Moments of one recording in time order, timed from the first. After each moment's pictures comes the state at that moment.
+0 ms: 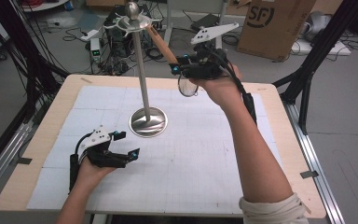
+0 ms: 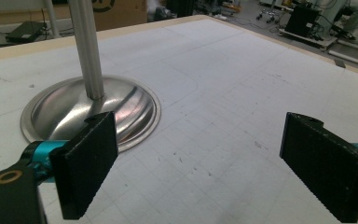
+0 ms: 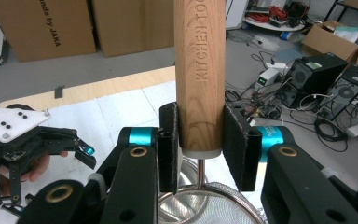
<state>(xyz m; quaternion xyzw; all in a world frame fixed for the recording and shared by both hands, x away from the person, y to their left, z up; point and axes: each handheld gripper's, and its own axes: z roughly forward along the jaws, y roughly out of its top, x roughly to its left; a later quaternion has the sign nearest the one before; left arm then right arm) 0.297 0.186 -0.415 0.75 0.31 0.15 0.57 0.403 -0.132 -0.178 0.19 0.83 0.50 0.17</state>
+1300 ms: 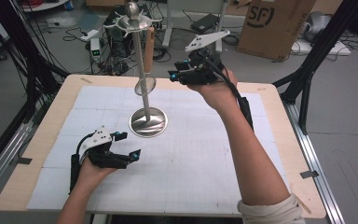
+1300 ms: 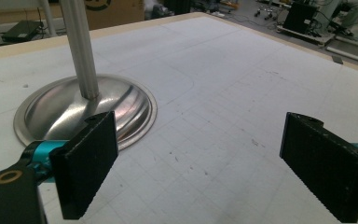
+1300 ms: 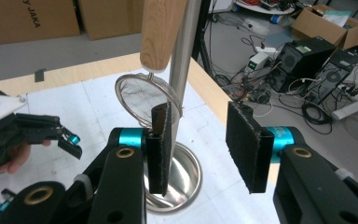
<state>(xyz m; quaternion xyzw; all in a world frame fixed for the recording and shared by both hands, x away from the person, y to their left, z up) 0.296 0.183 -0.415 0.75 0.31 0.15 0.57 0.401 -0.130 -0.193 0.20 0.84 0.46 0.19</state>
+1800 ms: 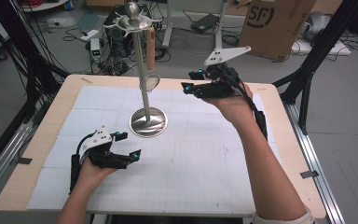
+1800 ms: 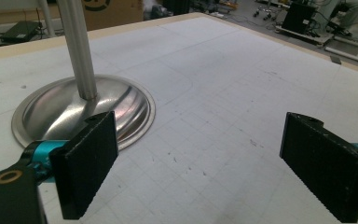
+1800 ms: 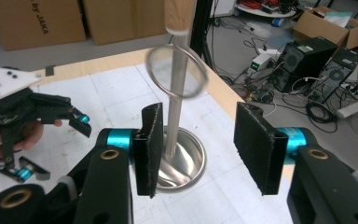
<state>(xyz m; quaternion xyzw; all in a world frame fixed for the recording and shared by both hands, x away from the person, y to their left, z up) 0.295 0.182 -0.415 0.75 0.31 0.15 0.57 0.379 -0.167 -0.212 0.20 0.83 0.49 0.18</state>
